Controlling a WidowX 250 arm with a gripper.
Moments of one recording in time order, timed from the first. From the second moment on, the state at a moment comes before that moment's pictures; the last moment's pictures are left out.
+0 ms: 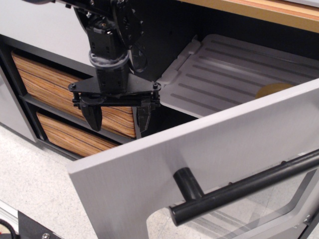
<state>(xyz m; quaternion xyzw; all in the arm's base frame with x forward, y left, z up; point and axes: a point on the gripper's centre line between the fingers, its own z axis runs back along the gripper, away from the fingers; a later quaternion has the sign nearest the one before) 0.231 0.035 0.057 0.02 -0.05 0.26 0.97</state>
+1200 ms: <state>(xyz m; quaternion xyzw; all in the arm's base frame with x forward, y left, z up) 0.236 -0.078 0.150 -0.03 -0.02 0.32 0.95</state>
